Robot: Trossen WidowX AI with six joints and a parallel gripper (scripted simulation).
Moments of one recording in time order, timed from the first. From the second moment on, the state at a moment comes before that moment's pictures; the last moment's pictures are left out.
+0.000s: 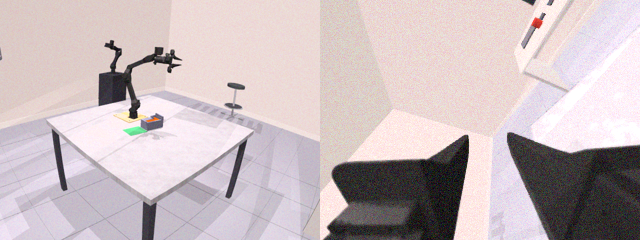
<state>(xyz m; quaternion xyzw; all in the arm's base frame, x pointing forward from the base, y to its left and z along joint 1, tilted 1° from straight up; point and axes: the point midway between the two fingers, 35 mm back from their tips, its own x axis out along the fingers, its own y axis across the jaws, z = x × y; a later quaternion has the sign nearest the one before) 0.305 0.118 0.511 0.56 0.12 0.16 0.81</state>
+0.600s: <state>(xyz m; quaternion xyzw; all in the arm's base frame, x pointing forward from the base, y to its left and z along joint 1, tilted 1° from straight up) 0.296 0.036 0.221 0.19 0.57 -0.10 0.79</state>
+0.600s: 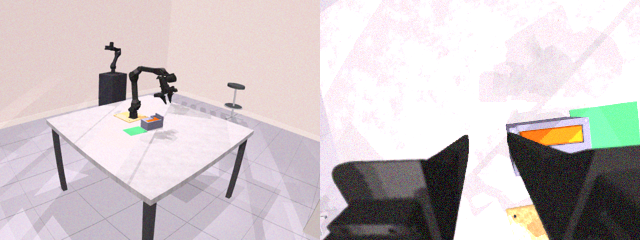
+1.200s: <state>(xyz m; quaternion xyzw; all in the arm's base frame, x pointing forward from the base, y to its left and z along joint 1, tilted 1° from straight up) 0.257 0.015 0.160 0.12 0.69 -0.10 0.71</state>
